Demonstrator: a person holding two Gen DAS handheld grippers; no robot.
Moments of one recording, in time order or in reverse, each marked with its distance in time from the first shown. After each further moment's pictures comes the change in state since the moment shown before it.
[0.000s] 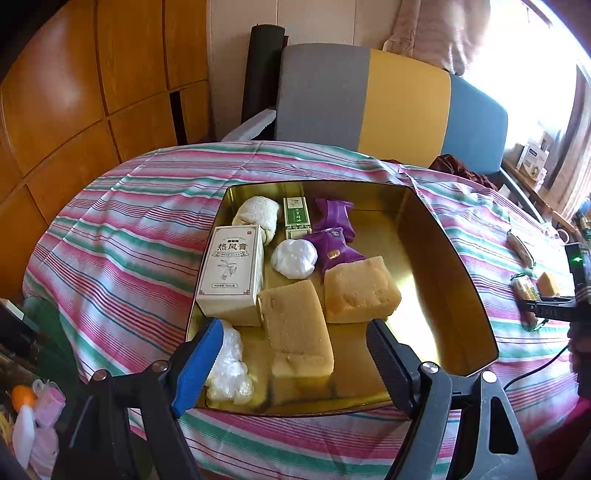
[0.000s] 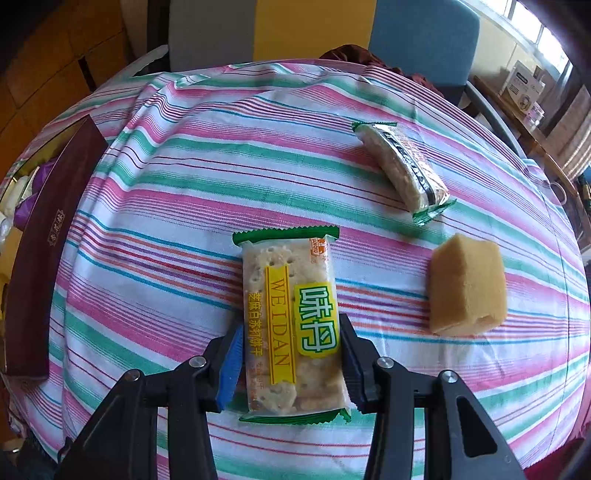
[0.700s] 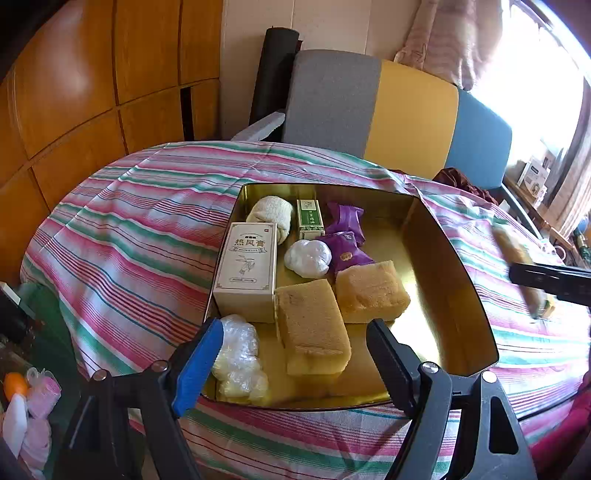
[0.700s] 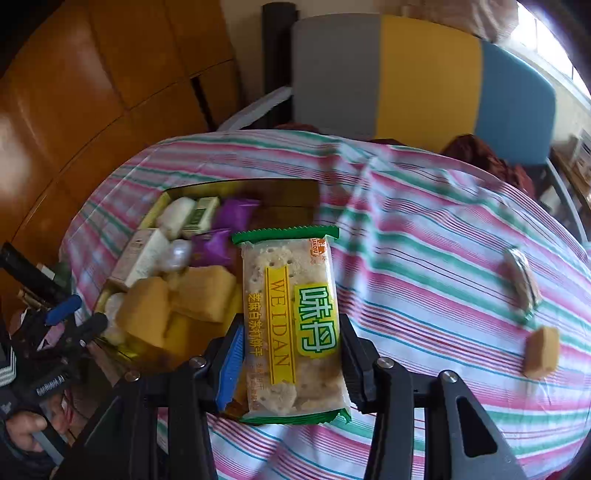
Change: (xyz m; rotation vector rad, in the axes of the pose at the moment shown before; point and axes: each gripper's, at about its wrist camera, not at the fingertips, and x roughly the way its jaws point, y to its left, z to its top) left arm -0.004 0.022 -0.006 -0.064 -0.017 -0.017; right arm -0.124 0.187 0.012 -0.193 -0.170 0.274
